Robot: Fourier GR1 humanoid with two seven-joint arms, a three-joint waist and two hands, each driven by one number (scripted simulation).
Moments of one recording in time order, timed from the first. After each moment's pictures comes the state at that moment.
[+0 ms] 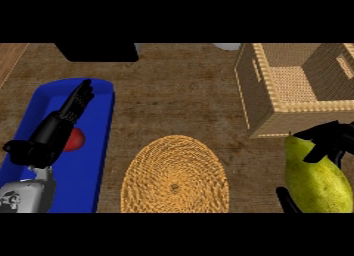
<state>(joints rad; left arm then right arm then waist) -0.17 0.17 0.07 -1.59 -0.08 -0.24 0.02 -0.14 -0.70 0.28 -2.34 0.27 -0.23 0.64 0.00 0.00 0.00</state>
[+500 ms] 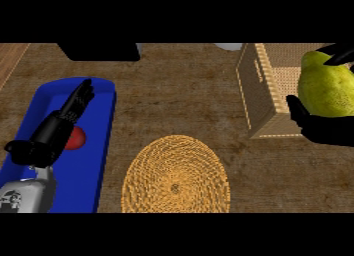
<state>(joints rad) -0.17 0.17 0.07 -1.59 -0.09 -0.25 0.02 -0.47 -0.58 0.11 -2.02 0.24 -0.21 0.71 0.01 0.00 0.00</state>
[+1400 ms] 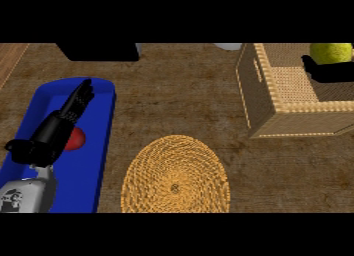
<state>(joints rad) -0.18 0.16 0.08 -1.57 -0.09 -0.25 0.00 -0.62 -0.52 -0.10 -1.33 0.24 -0.14 0.22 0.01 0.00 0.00</state>
